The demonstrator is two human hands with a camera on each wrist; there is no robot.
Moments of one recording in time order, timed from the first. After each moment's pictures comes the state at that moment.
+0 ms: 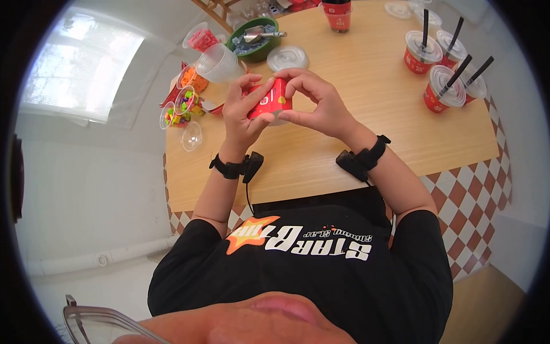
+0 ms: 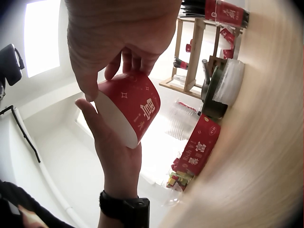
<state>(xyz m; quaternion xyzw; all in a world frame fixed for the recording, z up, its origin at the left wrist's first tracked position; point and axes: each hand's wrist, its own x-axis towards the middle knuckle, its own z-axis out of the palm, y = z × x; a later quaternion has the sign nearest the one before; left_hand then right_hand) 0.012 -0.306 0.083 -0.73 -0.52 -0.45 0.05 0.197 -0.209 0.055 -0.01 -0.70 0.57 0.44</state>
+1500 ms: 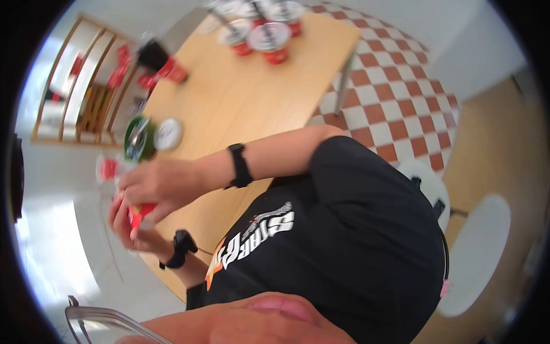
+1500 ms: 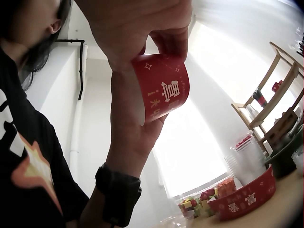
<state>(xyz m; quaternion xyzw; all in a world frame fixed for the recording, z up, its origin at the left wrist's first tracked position) 0.007 -0.356 0.145 -0.69 -0.45 -0.55 0.14 0.170 -0.279 0.134 0.02 -0.76 0.19 0.63</state>
